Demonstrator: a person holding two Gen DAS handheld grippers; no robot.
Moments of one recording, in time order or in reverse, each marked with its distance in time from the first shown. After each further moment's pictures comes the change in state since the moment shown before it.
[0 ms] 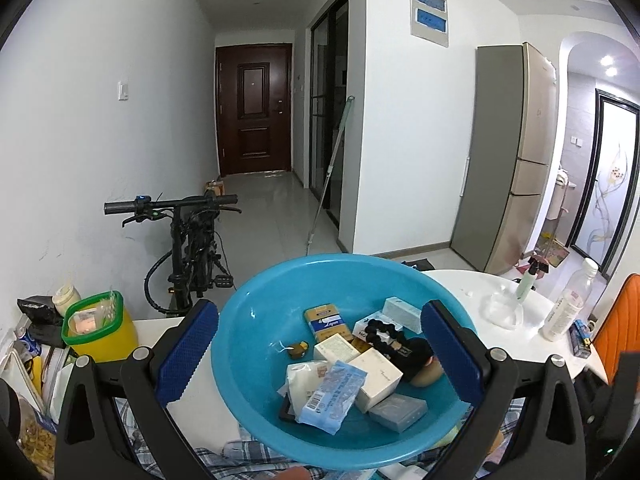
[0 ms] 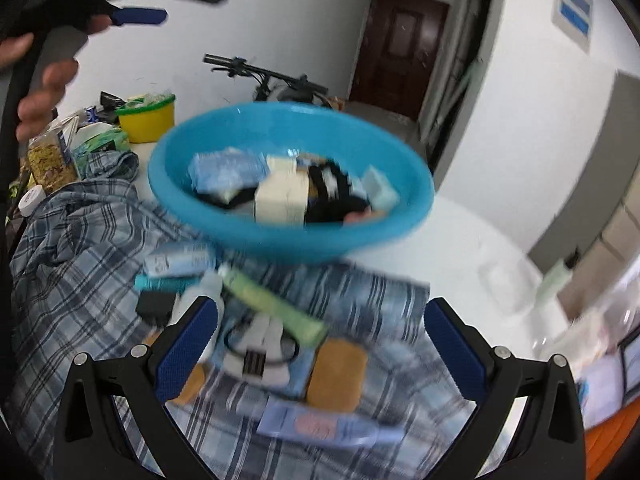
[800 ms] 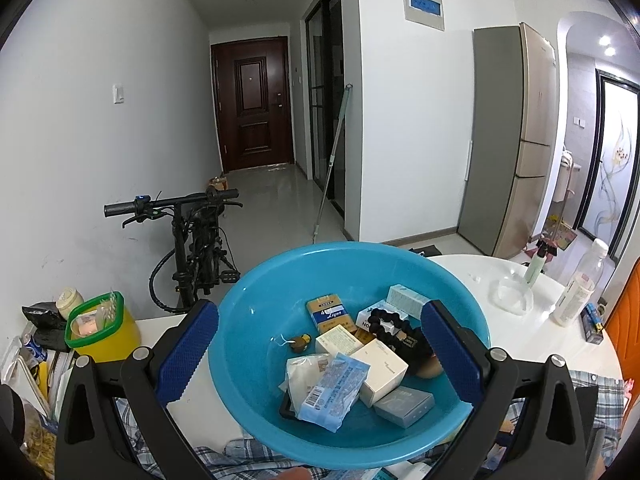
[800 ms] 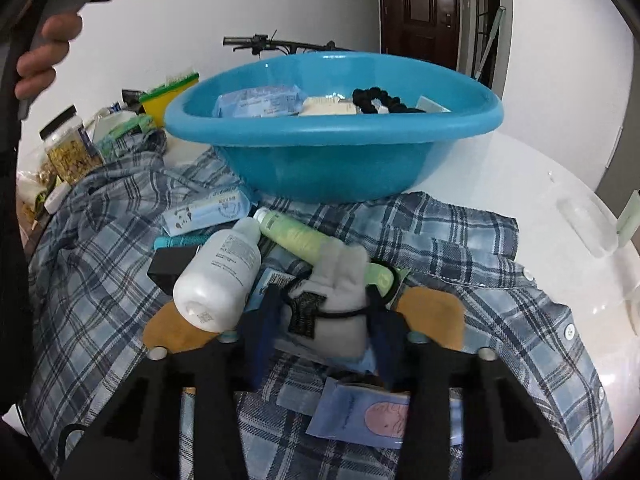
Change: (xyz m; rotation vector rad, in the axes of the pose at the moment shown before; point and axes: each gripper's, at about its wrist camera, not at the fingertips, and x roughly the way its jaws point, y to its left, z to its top) left arm 0.015 -0.015 -0.005 0.051 0.040 0.033; right arm 0.054 0.010 -0.037 0.085 0.043 0.222
